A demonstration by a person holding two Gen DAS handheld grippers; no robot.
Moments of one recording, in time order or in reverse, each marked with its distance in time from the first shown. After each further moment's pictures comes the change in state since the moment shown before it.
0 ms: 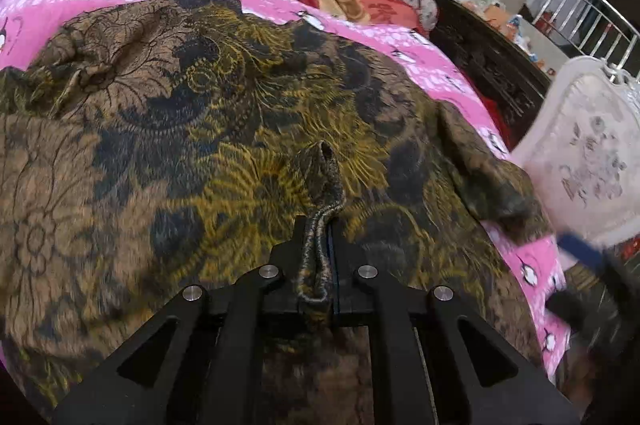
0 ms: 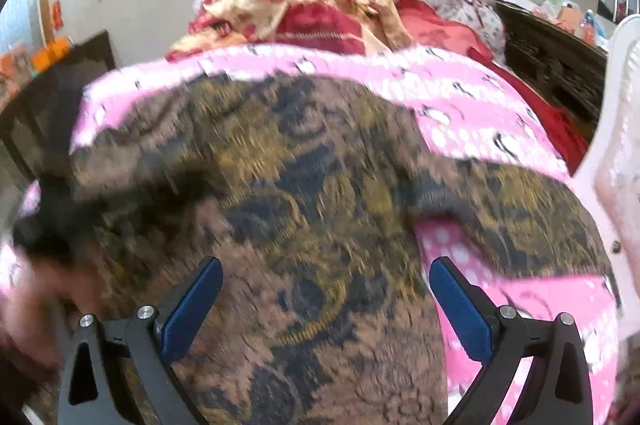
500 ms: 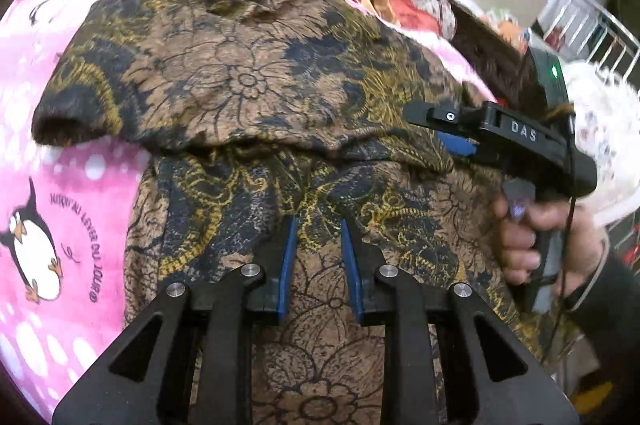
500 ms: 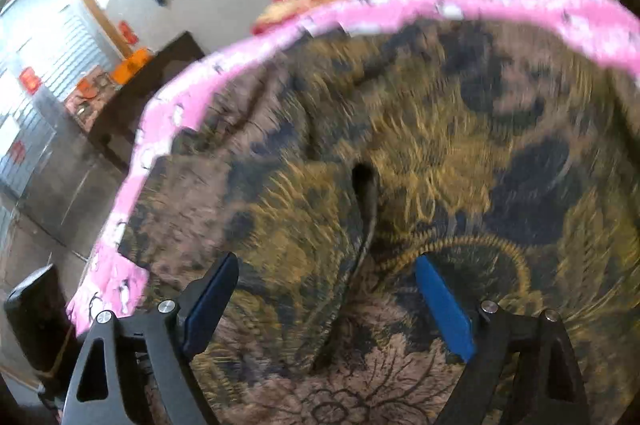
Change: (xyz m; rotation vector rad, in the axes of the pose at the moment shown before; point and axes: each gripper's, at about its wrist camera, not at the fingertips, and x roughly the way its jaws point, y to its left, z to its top) left arm -0.081 0.086 -0.096 -0.081 -0.042 0.038; right arm 0.132 0.059 0.026 0.084 0.141 0.473
